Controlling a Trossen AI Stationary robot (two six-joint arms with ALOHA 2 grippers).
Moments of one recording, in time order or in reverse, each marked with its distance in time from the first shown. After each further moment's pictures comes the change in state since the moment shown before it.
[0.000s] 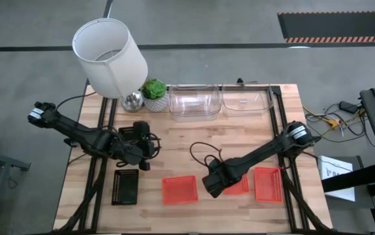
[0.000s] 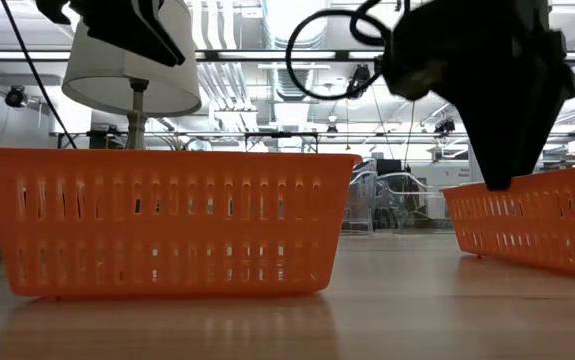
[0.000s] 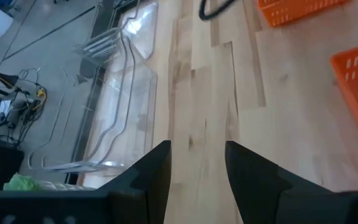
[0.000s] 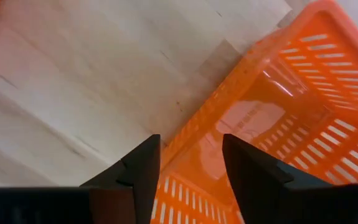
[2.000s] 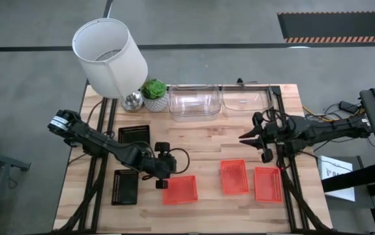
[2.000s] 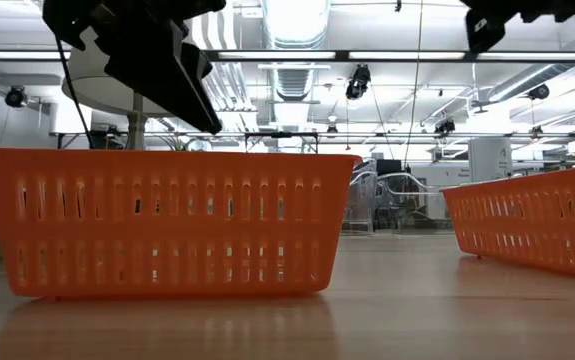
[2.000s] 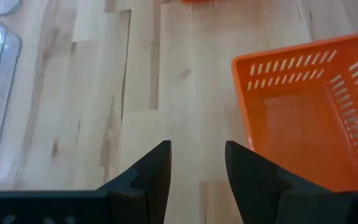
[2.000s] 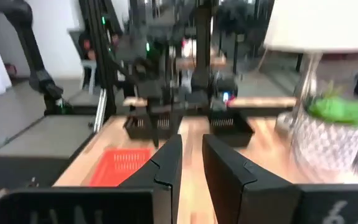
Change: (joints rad) left arm 0.006 0.402 0.093 0.182 0.309 -0.225; right arm -0.290 -1.276 -0.995 1.123 0.024 -1.228
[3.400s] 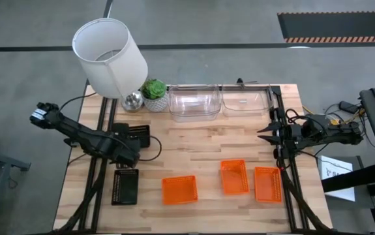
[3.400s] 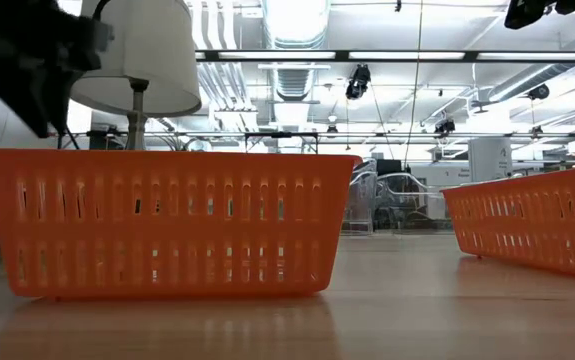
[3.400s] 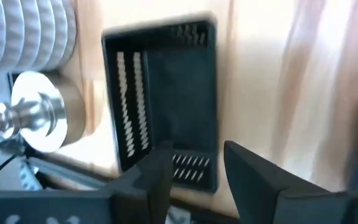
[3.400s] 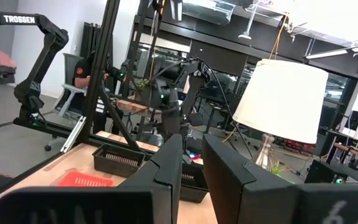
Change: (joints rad) left arm -0.011 -0.332 -0.058 -0.938 -0.050 -0.243; right arm -0.001 -0.493 -0.099 -0.055 0.003 -0.319
